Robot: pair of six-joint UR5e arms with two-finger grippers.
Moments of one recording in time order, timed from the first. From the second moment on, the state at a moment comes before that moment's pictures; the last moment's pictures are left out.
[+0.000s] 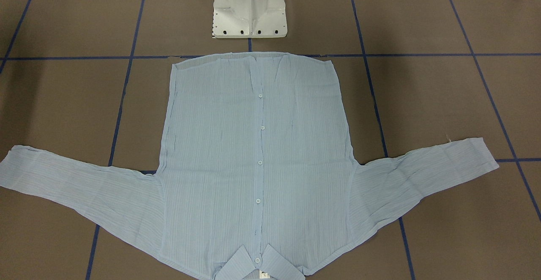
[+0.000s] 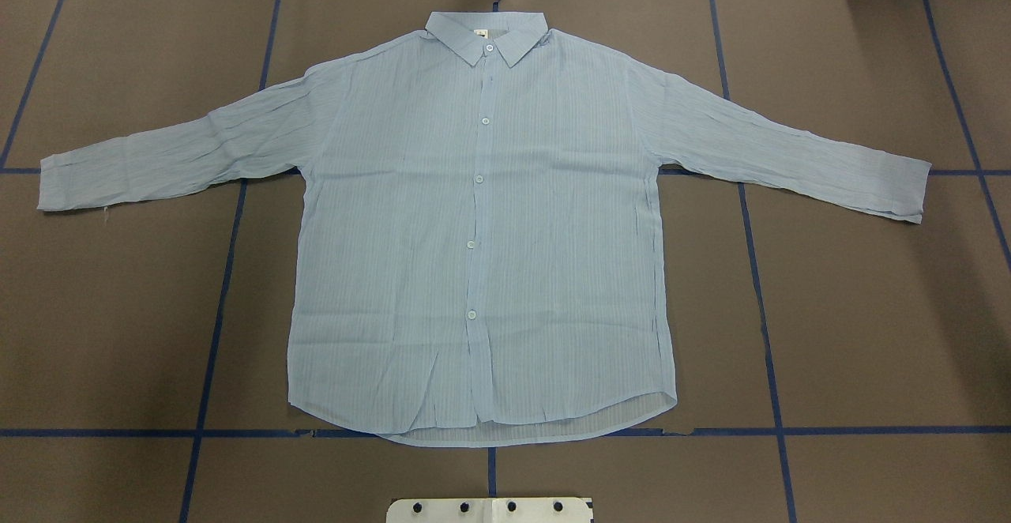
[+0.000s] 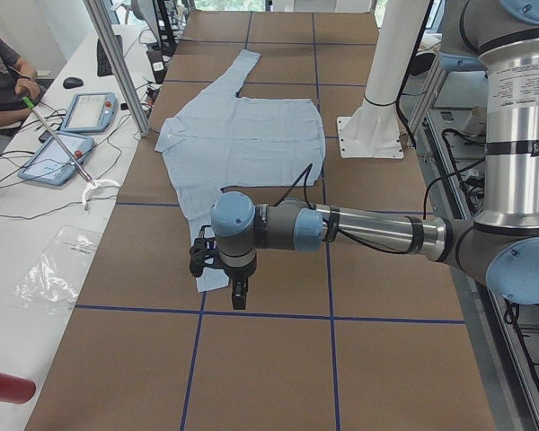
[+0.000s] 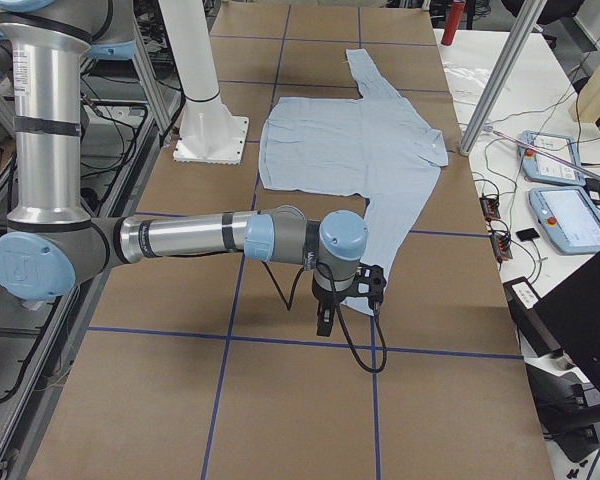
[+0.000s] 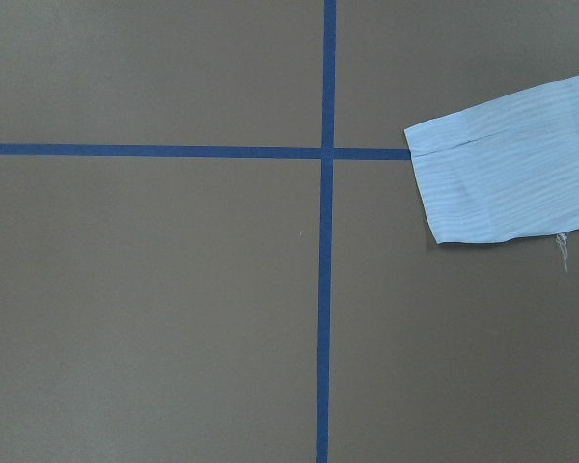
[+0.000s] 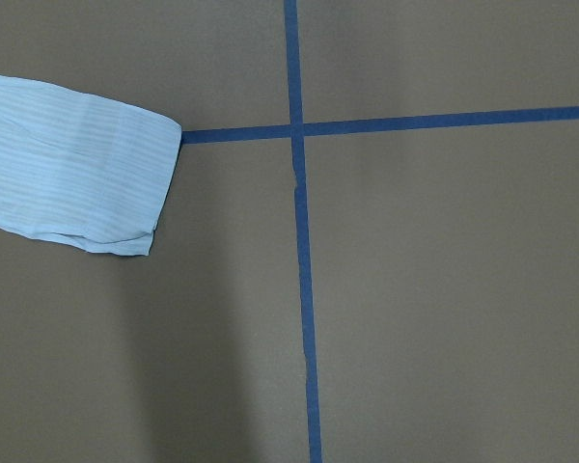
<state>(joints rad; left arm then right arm) -1.56 -1.49 -1.77 -1.49 -2.34 -0.05 1.58 -1.63 1.77 -1.77 2.34 0.02</state>
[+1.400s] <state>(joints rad) -1.56 -1.52 -1.78 -1.56 -2.34 -0.05 1.53 -1.61 1.77 -1.73 2.33 0.02</state>
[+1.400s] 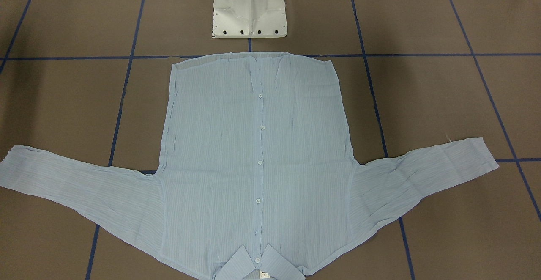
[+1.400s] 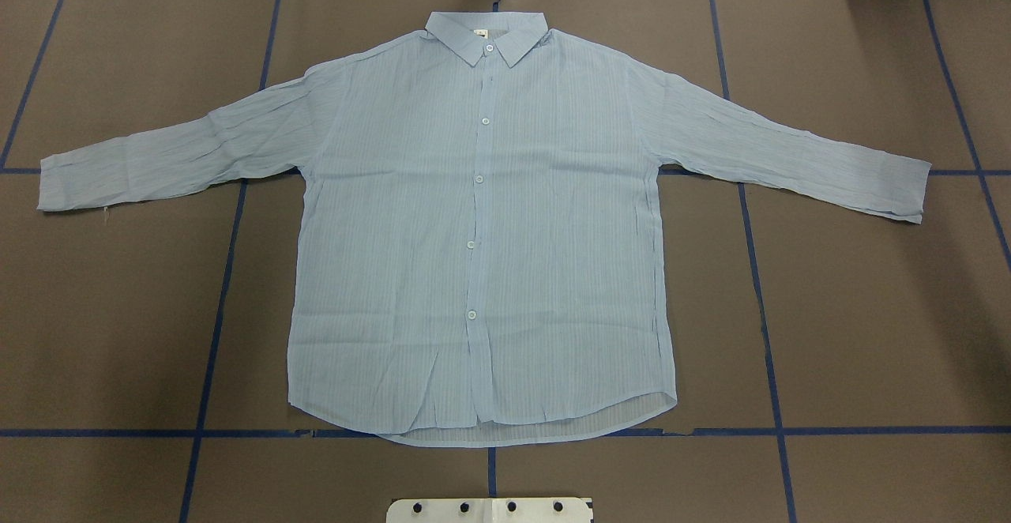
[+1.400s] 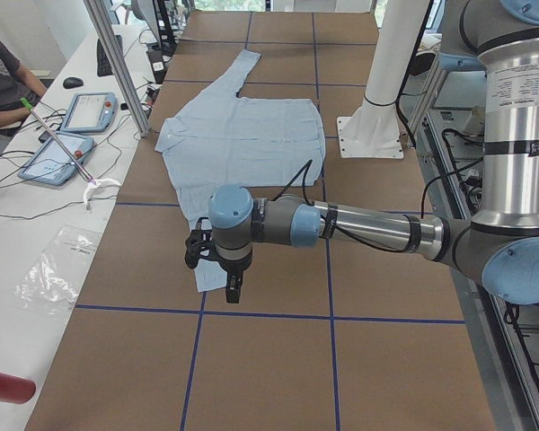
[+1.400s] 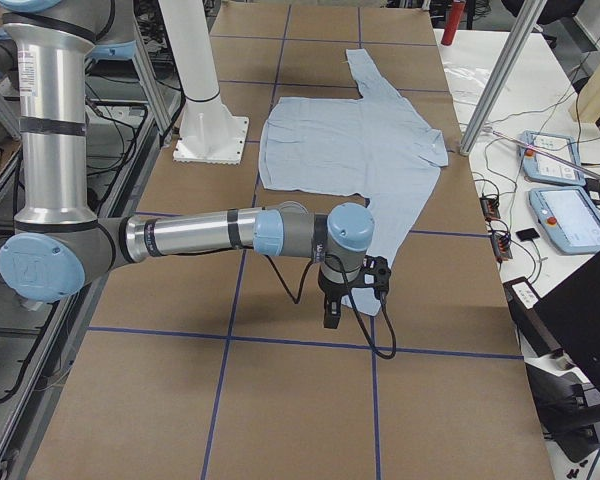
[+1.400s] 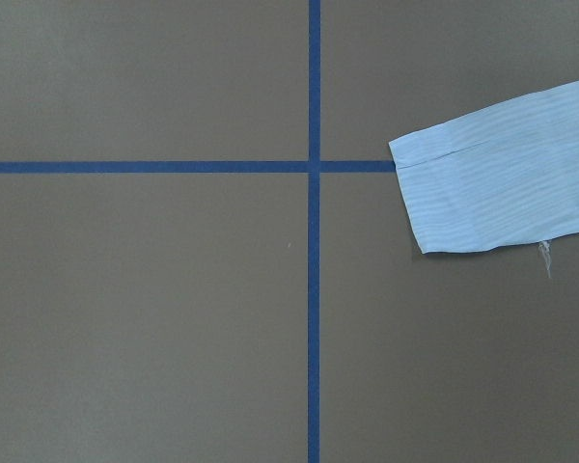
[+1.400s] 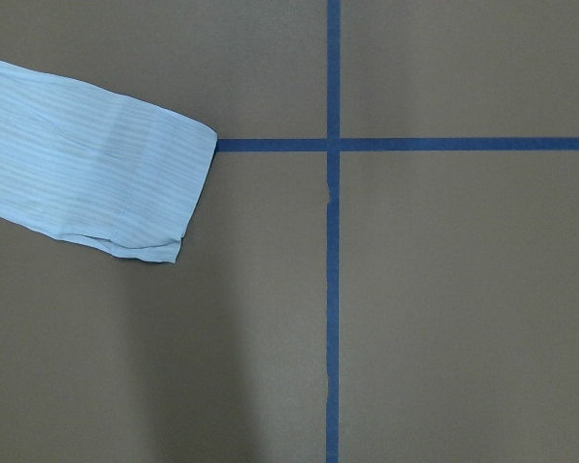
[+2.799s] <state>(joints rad) -1.55 -1.57 -1.71 -1.88 -2.57 -0.06 1.34 -1.55 1.49 -1.03 2.29 0.35</state>
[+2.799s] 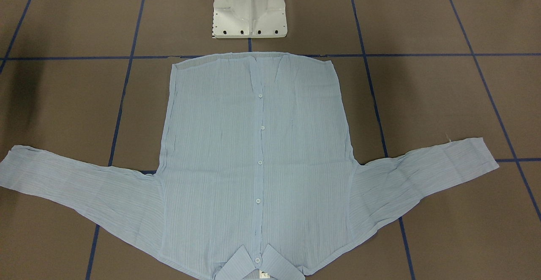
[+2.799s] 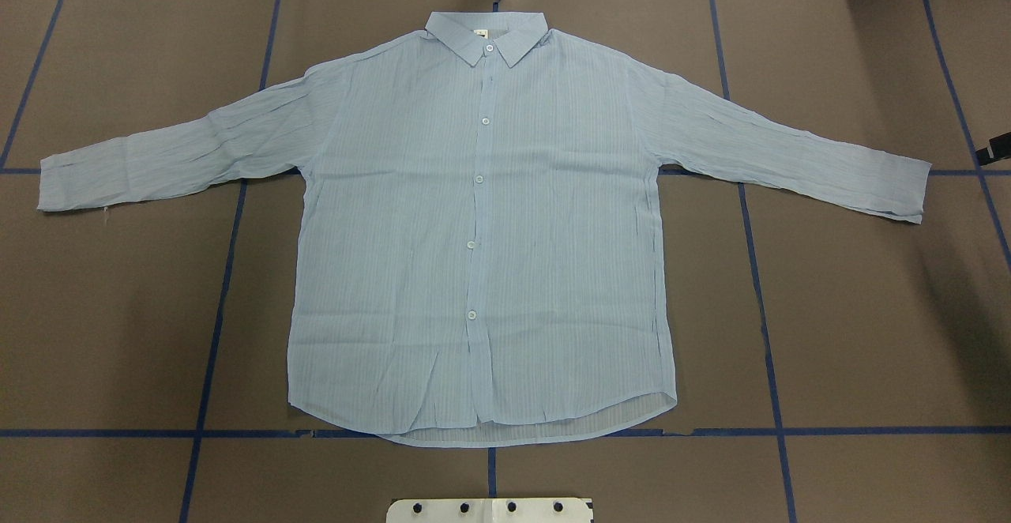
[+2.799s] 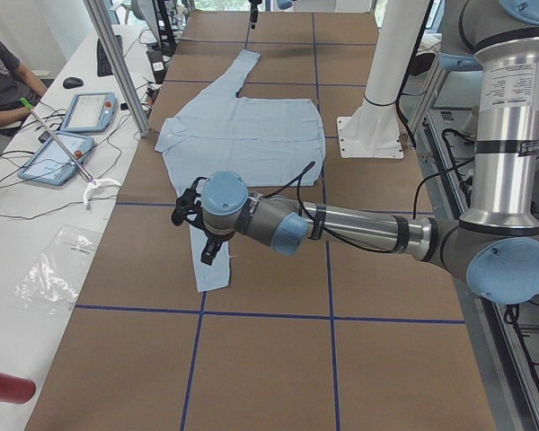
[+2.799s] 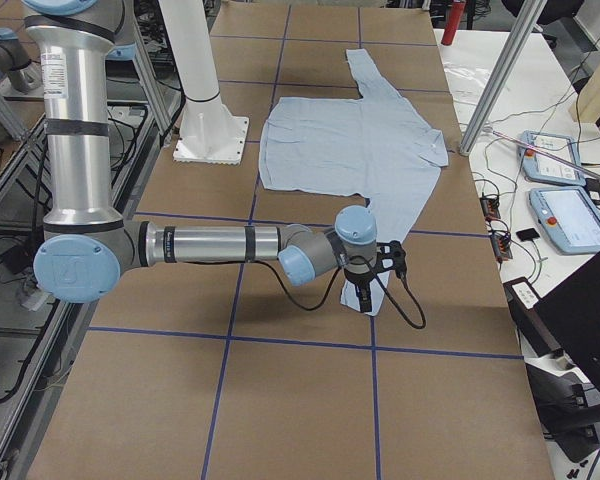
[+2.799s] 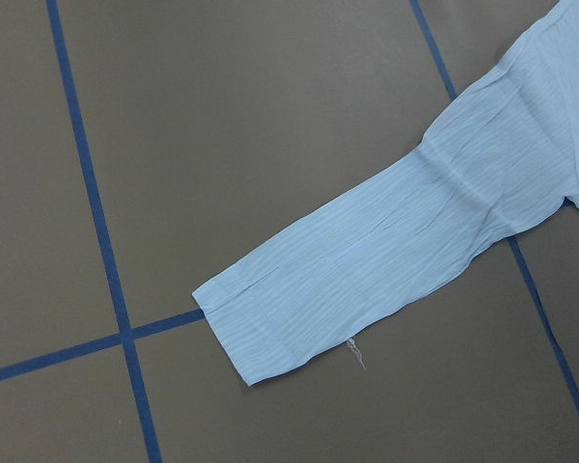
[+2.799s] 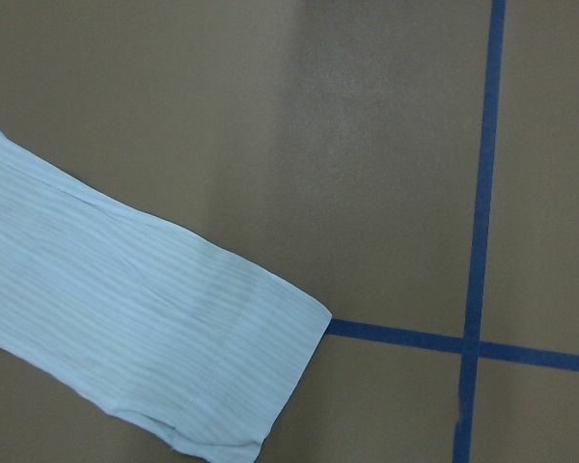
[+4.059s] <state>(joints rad) -1.54 -1.61 -1.70 -1.93 -2.55 -0.22 1.22 -1.41 1.24 -0.91 2.25 0.35</state>
